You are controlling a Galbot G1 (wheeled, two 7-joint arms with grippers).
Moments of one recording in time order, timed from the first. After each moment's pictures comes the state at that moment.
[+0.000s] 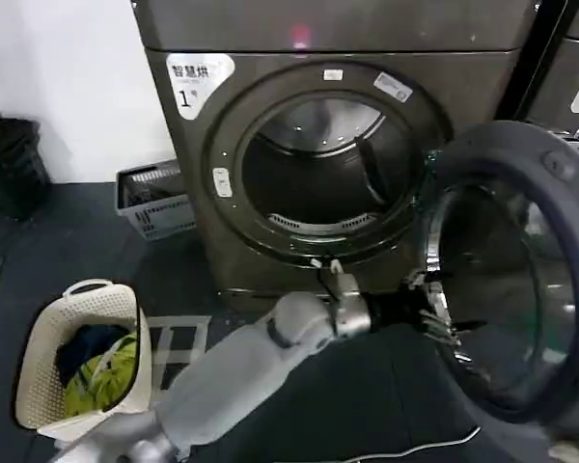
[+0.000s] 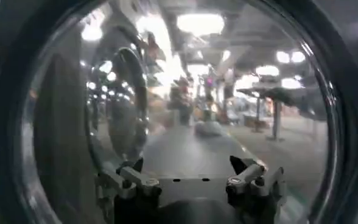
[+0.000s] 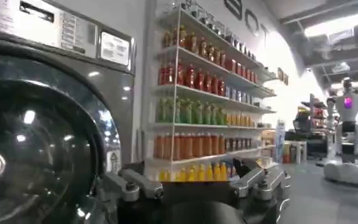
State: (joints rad) left arm 0.45 -1.43 0.48 -1.53 -0.62 0.13 0.49; right arm -1.56 1.00 1.94 1.56 0.62 -0.22 -0.24
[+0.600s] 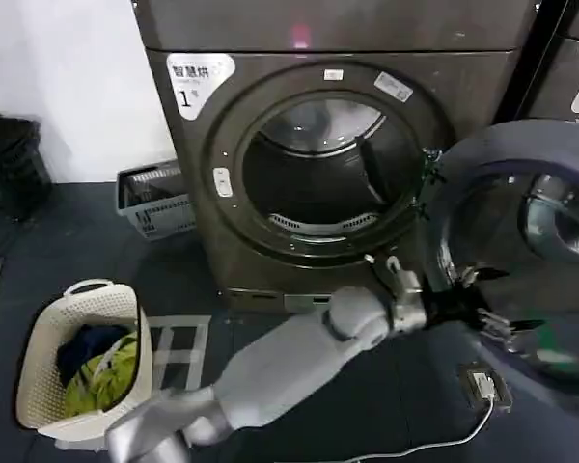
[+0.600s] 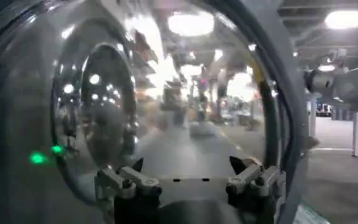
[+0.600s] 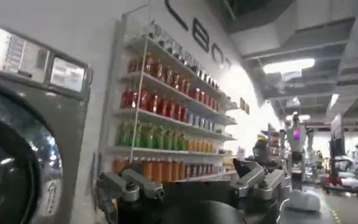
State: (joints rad) left arm 0.36 -1.61 0.56 -1.32 -0.60 0.07 0.44; right arm -1.63 0.99 2.08 1.55 0.66 -0.13 -0.20
